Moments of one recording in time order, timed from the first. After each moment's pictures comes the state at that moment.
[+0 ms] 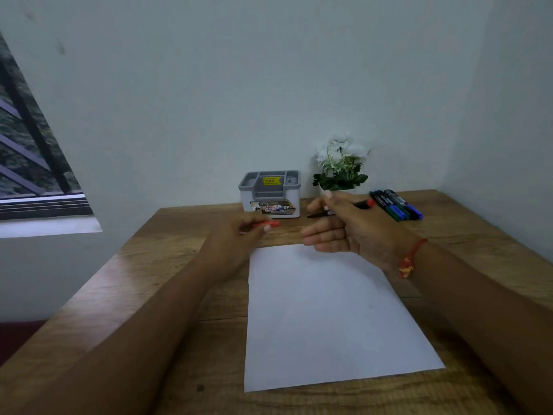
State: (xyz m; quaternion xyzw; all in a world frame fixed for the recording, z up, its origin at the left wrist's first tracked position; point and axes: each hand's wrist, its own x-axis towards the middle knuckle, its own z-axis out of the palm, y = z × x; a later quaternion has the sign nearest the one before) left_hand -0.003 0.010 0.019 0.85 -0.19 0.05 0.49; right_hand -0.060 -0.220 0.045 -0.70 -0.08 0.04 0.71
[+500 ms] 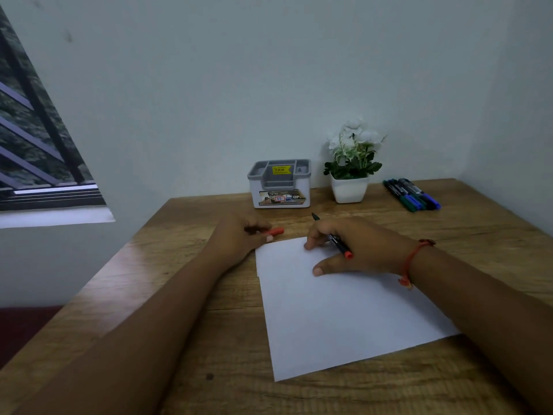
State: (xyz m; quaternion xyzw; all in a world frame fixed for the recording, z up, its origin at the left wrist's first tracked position) left_hand 0.021 0.025 0.000 0.92 -0.17 0.05 0.35; right_hand -0.047 -0.224 0.016 -0.94 -0.25 -0.02 0.24
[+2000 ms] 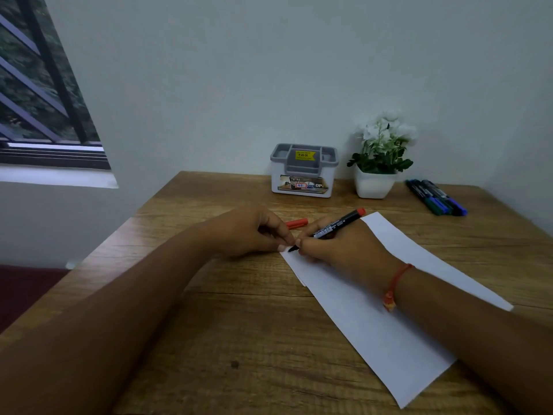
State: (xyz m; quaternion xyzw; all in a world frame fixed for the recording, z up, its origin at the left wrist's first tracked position) left_hand 0.005 0.059 0.020 0.89 -0.31 -0.11 0.31; right_hand -0.054 -0.143 0.007 -0.88 -0.05 -0.02 0.48
